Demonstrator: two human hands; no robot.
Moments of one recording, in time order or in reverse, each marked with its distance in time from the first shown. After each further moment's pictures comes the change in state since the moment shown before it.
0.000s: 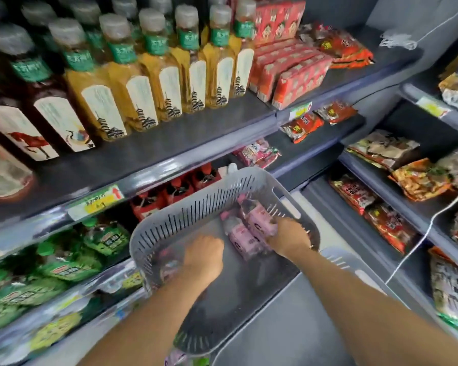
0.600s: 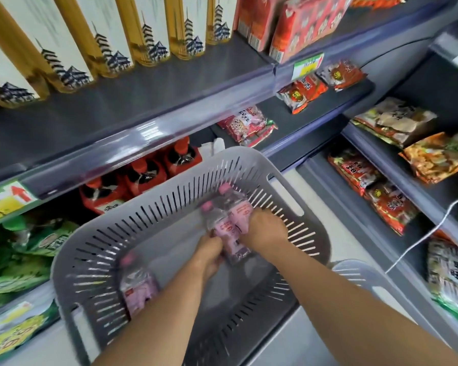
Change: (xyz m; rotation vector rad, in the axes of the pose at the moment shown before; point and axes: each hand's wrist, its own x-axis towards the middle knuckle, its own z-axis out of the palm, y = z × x) left_hand 0.118 0.044 0.087 -1.827 -0.243 -0.650; right_hand 0.080 -0.001 0.053 -0.187 -0.124 -0.013
